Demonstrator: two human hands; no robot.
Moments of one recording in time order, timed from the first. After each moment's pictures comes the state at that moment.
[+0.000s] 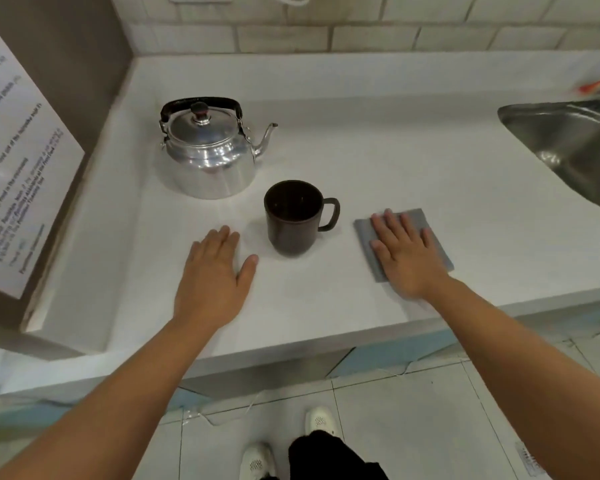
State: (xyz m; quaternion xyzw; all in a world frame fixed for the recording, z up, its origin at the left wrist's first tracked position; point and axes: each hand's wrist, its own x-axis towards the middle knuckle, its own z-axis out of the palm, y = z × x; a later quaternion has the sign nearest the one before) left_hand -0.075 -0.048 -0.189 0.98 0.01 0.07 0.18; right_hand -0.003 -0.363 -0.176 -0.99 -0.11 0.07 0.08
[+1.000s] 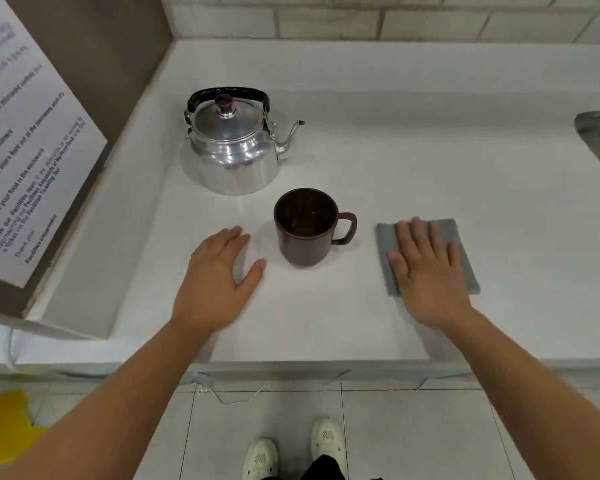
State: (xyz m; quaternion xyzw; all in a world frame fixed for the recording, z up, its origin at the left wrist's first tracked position) left_hand -0.078 -0.055 -0.181 0.97 0.06 0.10 0.22; right_hand 0.010 -0.362 -0.178 -0.98 -0.11 0.07 0.11
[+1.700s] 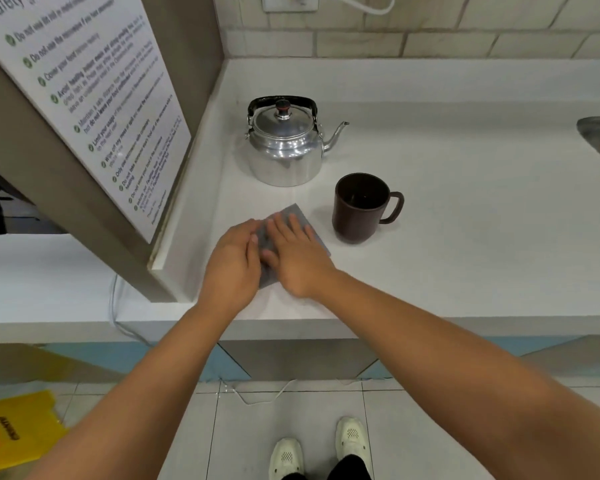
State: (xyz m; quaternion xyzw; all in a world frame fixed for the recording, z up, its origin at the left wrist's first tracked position) left_hand -0.134 -0.010 -0.146 0.92 0.06 0.19 0.35; right_hand -0.065 -0.129 -0.155 -0.92 -0.32 0.15 0.17
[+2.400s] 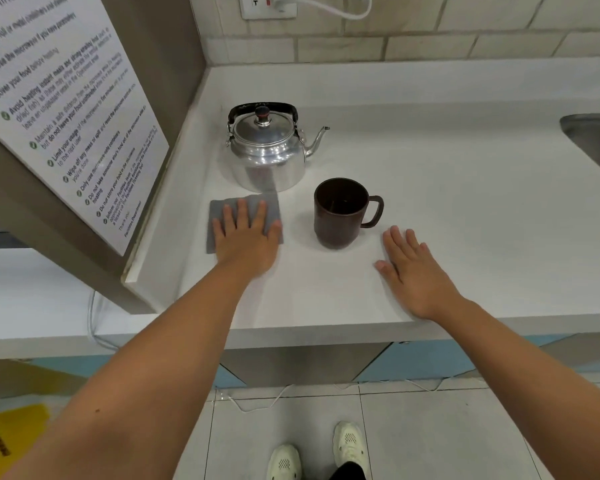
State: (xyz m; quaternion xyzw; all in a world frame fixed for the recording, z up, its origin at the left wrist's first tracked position) left_hand -0.042 -0.029 -0.174 0.98 0.16 -0.08 0.09; right_hand -0.041 -0.321 -0.172 -0.97 -0.19 0.11 0.12
